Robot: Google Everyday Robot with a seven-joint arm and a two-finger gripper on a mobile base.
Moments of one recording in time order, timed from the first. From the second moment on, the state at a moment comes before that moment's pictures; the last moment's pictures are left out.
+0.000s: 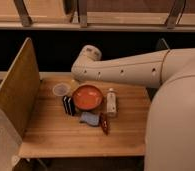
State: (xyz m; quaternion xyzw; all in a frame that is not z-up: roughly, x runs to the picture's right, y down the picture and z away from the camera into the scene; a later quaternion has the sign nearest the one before) arm -0.109 -0.058 0.769 -0.09 -0.12 0.23 0.96
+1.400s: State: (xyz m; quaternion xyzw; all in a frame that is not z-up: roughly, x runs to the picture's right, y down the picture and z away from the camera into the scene) arm -0.154 -0.015 0.818 -0.15 -0.14 0.21 0.96
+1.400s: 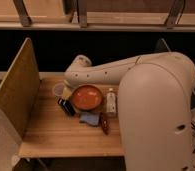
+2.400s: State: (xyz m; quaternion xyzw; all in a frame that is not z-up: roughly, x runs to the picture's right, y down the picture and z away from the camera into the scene) arm -0.084 -0.063 0.804 -0.06 -0.13 0.24 0.96
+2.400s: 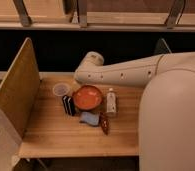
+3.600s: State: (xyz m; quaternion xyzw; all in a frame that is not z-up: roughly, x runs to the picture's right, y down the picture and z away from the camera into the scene) arm -0.199 0.009 0.811 -0.12 -0.19 0.19 0.95
